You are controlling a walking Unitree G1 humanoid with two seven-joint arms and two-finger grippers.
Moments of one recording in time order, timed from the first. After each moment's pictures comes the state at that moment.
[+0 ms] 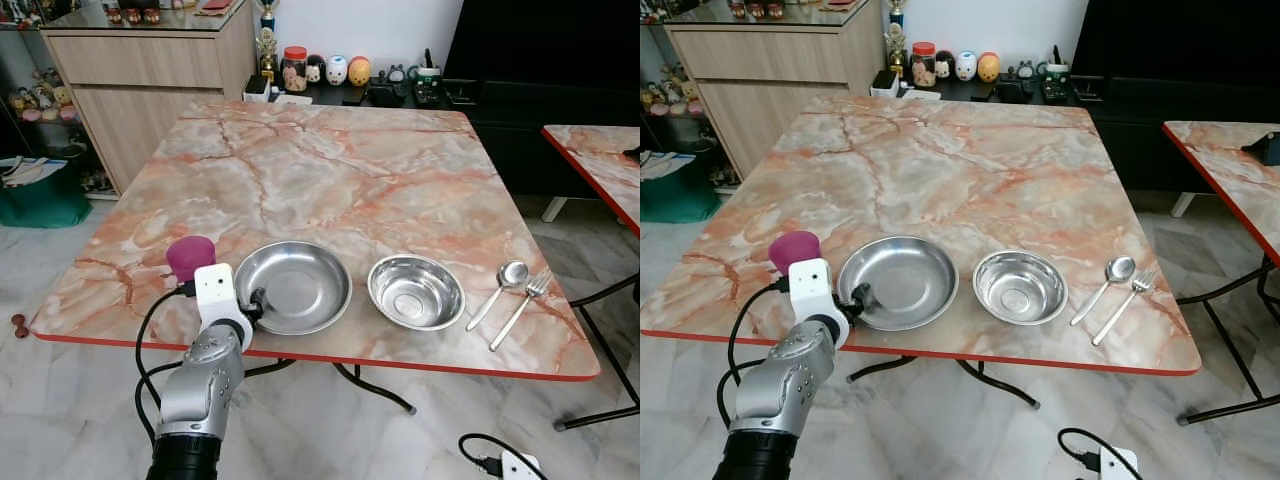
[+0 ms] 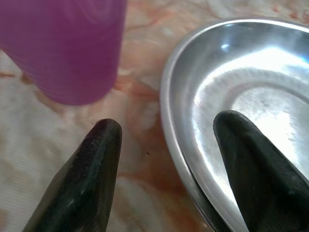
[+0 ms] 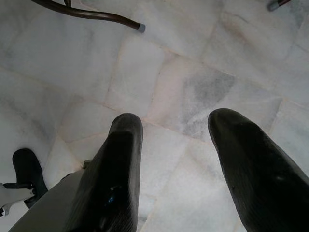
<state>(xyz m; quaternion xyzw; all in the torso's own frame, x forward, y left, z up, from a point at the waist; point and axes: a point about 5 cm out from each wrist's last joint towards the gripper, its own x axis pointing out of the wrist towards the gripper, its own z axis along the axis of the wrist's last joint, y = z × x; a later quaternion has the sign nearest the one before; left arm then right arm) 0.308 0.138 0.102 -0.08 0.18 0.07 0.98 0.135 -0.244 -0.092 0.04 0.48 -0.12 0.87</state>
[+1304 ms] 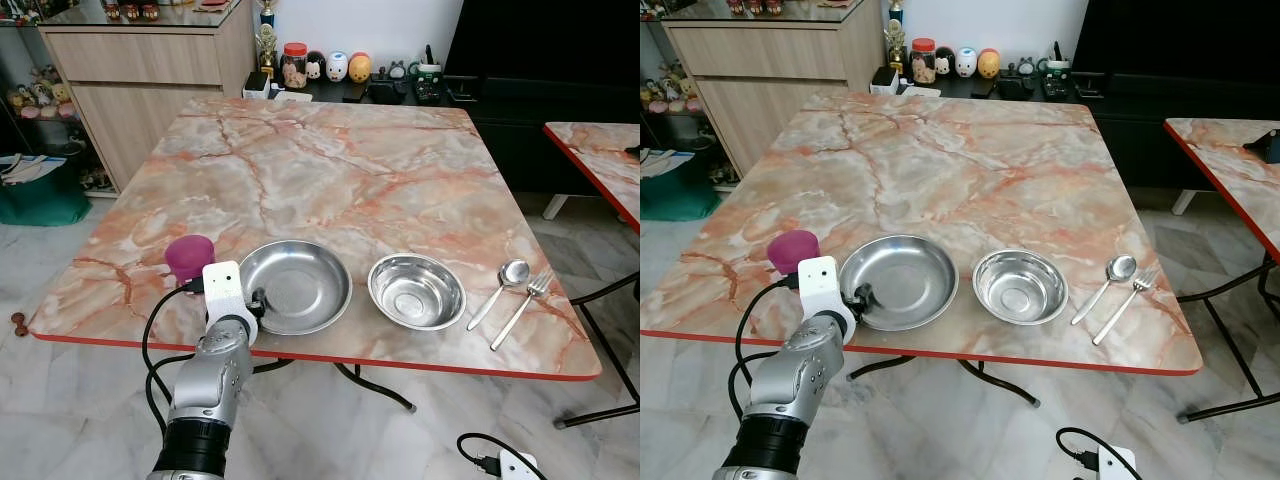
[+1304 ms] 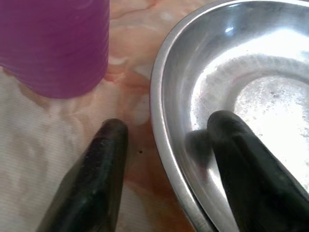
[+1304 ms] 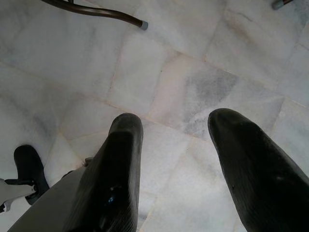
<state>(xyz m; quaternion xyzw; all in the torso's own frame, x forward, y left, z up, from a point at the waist) 0.314 0.129 0.096 -0.07 0.20 0.08 0.97 0.136 -0.243 -0.092 0.04 0.48 -0.11 0.87</state>
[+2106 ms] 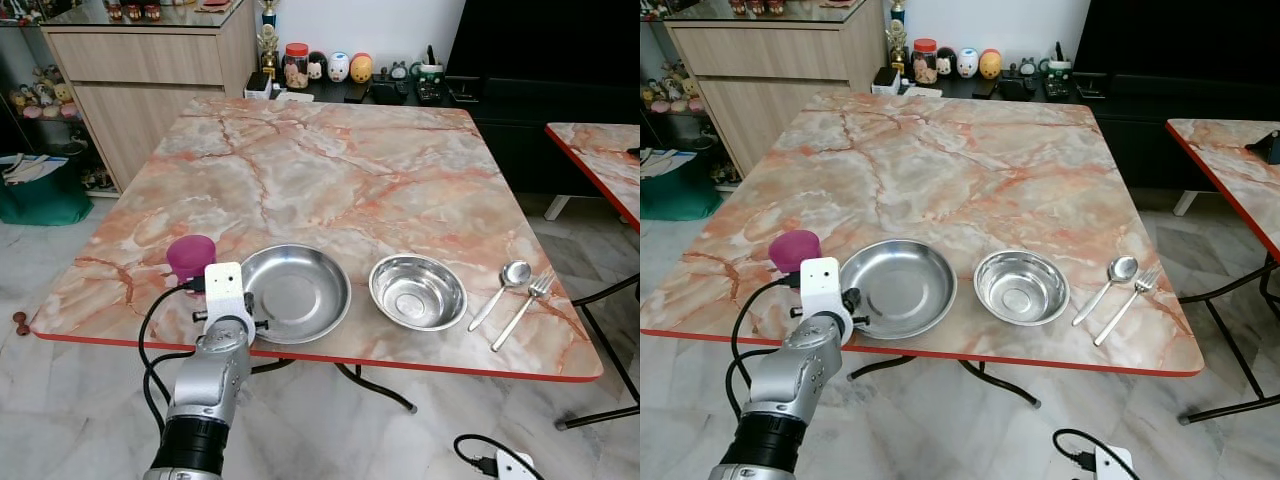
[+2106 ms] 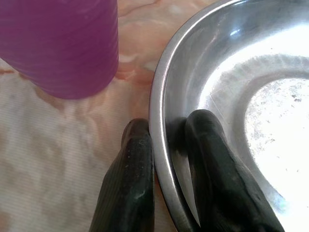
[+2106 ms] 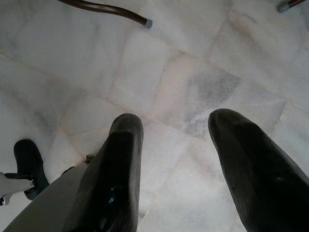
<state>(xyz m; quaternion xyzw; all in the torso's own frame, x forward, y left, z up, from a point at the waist) 0.315 0.130 0.096 -0.03 0.22 0.08 0.97 0.136 -0.242 -0.092 0.03 0.48 -0.10 0.87</state>
